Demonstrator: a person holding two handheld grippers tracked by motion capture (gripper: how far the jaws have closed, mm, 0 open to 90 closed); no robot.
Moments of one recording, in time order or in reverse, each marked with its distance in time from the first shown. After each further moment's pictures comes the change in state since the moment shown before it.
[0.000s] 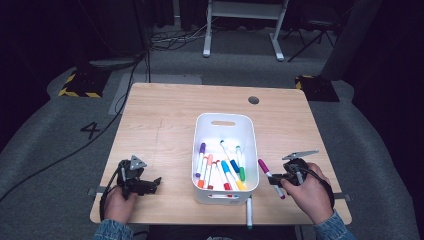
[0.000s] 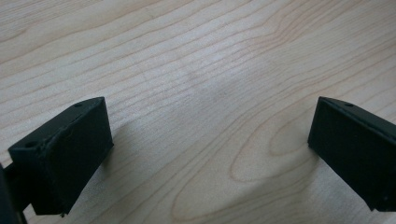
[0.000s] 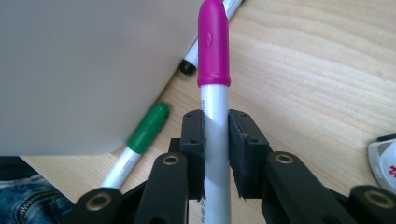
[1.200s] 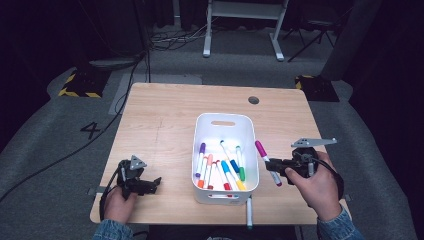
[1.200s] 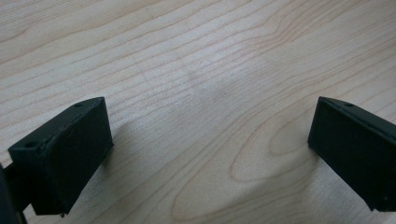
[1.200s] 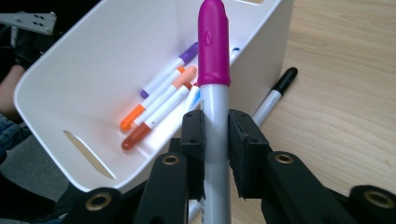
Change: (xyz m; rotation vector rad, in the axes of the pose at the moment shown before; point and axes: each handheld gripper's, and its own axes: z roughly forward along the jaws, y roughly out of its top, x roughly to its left) left arm 0.000 0.000 0.000 -0.001 0.000 0.001; right arm 0.029 0.034 -0.056 -0.221 0.120 -0.046
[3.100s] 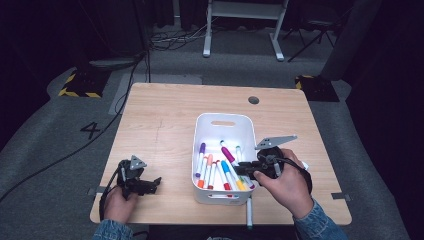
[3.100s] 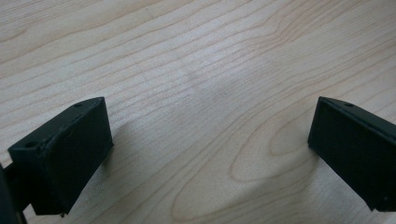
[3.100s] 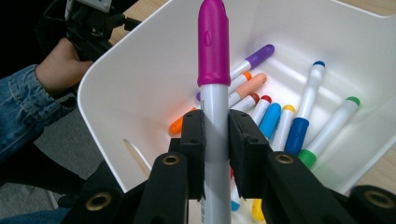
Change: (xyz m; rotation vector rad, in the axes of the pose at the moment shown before) left arm 0.000 0.000 0.000 0.000 0.003 0.001; right arm 0.057 0.024 0.045 0.087 0.121 -0.141
